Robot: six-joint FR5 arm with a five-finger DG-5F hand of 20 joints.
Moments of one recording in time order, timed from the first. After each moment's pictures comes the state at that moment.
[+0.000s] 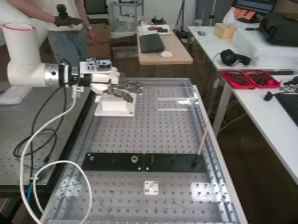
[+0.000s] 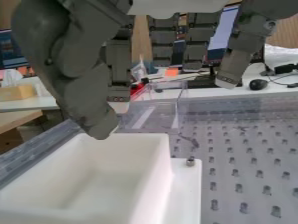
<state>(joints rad) 1.80 -1.68 -2.24 -2.57 -1.61 -0.67</state>
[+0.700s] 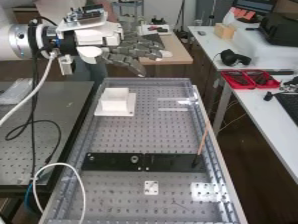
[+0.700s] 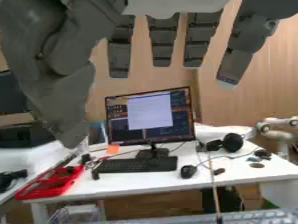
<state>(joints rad) 1.47 -1.56 -1.93 -2.77 -1.70 -0.67</state>
